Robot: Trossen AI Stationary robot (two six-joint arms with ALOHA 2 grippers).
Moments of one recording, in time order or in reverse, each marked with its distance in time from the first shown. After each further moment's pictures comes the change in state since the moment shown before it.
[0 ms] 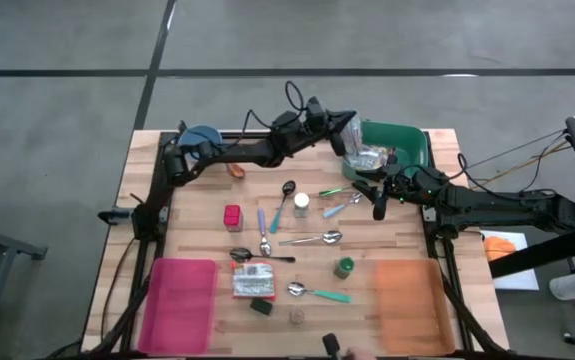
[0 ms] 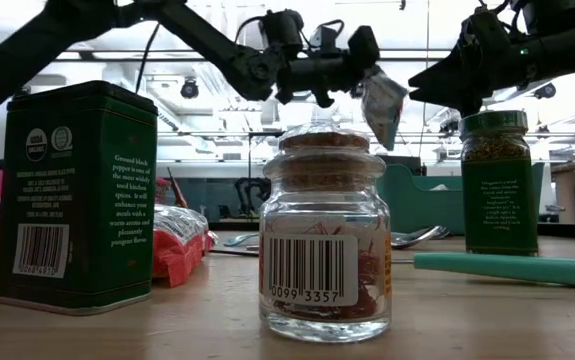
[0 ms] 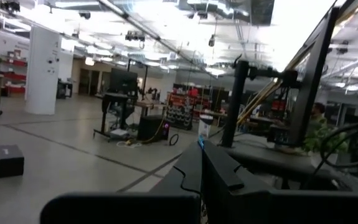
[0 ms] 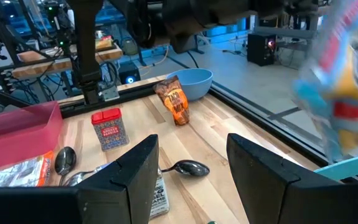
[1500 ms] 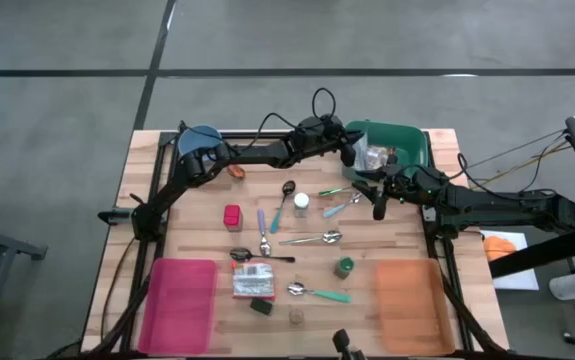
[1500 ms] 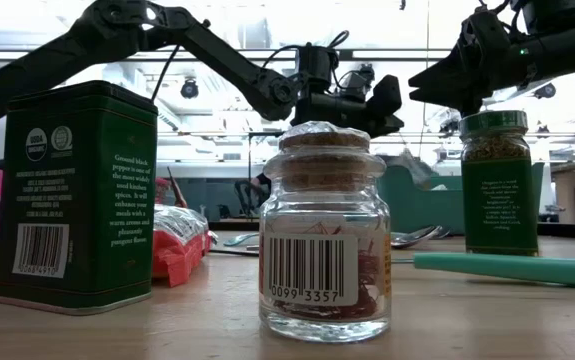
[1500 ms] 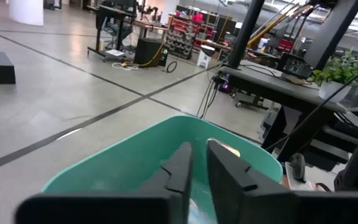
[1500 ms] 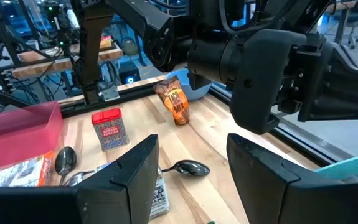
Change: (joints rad) left arm 0.000 0.174 0.178 -0.322 0.045 -0.110; right arm 0.000 0.000 0.000 0.000 0.000 0.001
